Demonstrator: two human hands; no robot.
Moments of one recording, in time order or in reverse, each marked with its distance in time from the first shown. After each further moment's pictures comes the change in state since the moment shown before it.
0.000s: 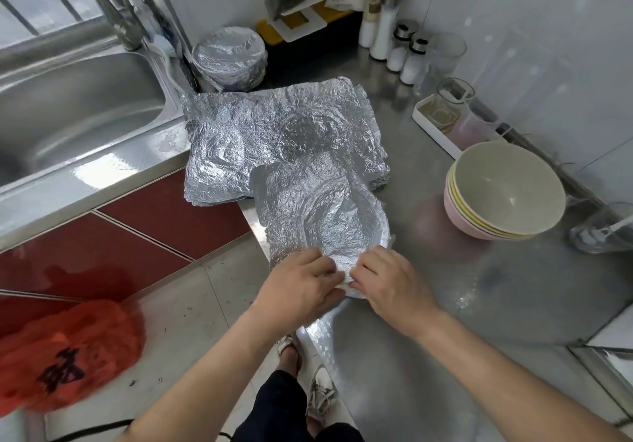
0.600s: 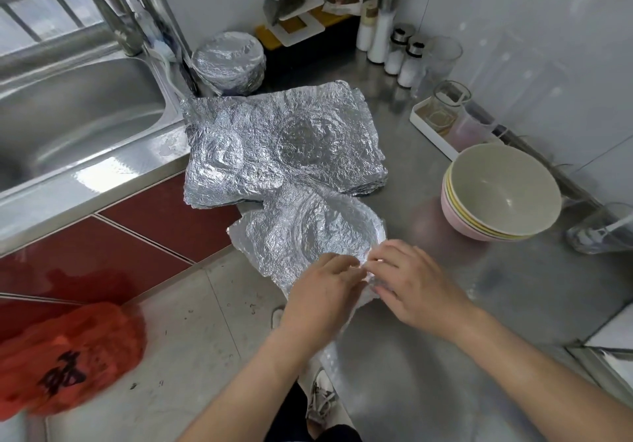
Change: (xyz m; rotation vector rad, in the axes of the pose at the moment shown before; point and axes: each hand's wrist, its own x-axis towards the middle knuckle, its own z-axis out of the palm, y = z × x) left_hand 0.023 0.044 0.000 -0.148 -0.035 -0.293; right_hand -0.012 0.022 -0.033 0.067 -0.132 0.020
